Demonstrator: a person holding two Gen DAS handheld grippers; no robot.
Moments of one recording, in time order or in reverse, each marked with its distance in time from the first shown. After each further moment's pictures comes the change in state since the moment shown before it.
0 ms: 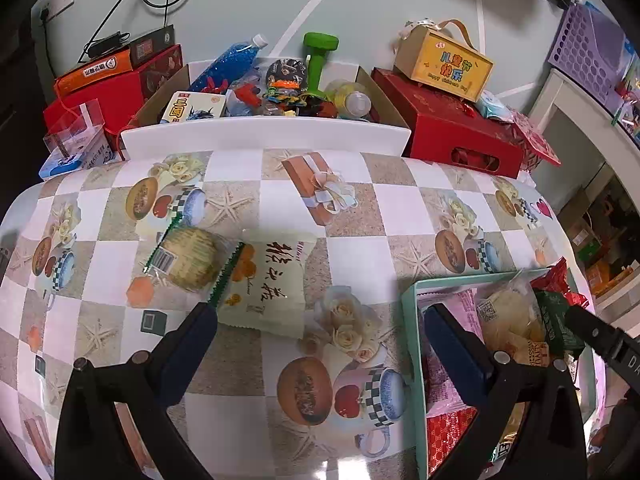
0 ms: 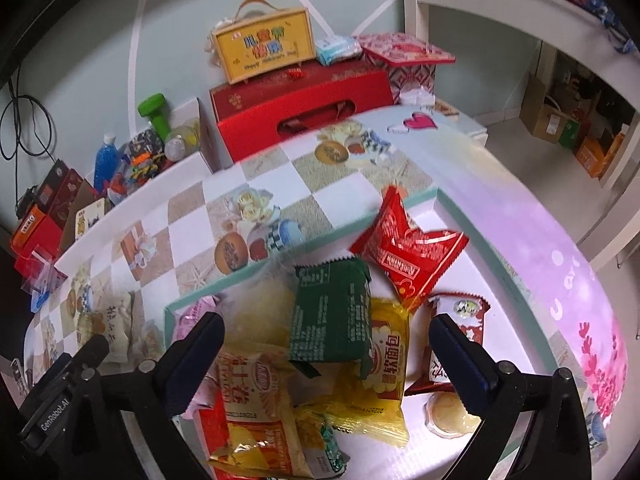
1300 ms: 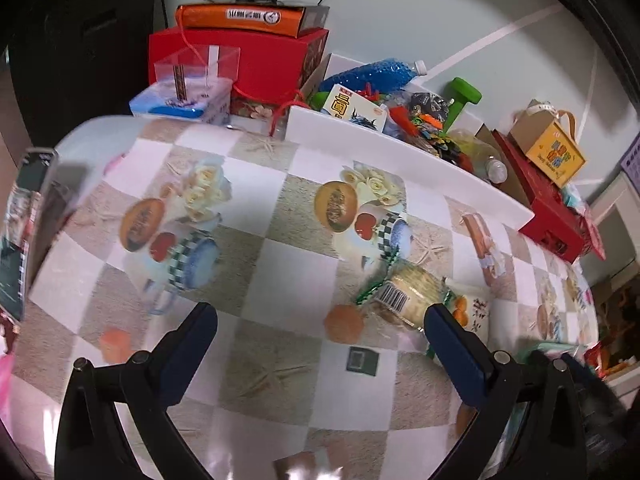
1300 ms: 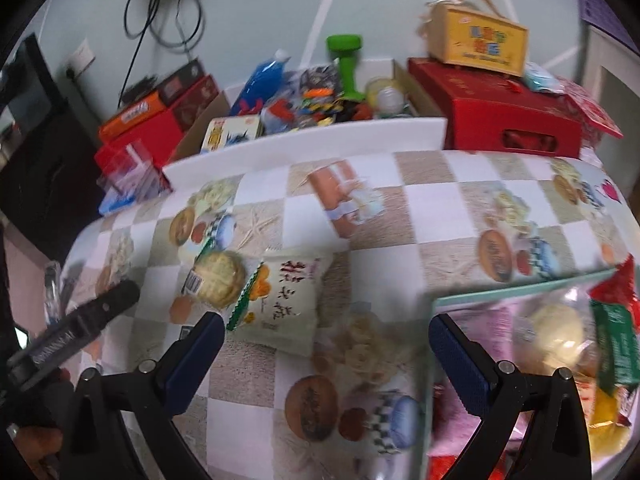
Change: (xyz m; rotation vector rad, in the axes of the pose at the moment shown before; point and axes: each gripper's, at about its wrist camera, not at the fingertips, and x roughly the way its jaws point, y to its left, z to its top) left arm -0.005 0.179 0.006 -0.305 -0.021 0.068; right arm 0.034 0.204 -0.043 -0.373 0.053 0.274
